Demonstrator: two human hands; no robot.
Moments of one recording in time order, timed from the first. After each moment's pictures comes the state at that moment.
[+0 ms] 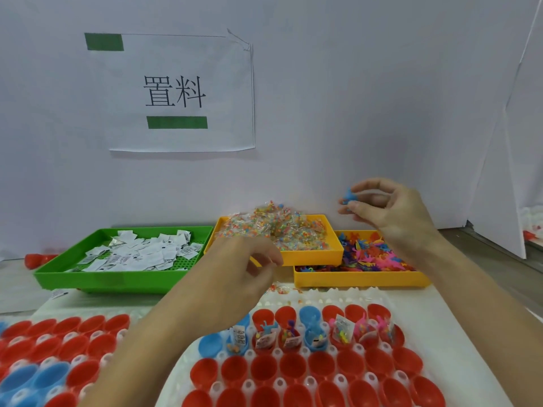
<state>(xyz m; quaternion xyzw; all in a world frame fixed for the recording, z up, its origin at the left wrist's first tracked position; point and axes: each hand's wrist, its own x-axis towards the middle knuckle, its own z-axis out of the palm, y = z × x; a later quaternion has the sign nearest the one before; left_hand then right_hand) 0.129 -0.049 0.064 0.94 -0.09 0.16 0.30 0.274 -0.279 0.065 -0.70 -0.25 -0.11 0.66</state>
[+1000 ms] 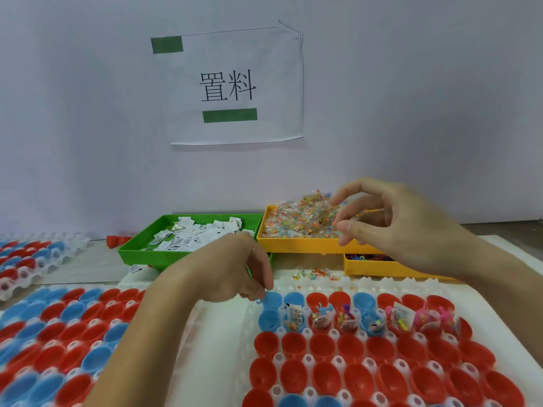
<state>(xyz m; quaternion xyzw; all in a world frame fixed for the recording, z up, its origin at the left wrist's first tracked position) 0.116 0.019 0.072 0.96 0.00 -0.07 0.26 0.205 -0.224 0.081 -0.77 -0.42 -0.03 0.48</state>
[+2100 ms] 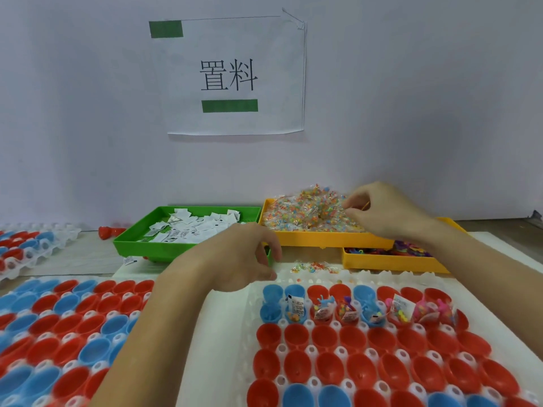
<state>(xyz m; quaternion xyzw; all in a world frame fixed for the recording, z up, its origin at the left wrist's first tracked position) 0.121 0.017 0.067 0.98 0.00 -0.01 0.21 0.280 -0.201 0.060 -0.92 -0.26 -0.10 0.29</state>
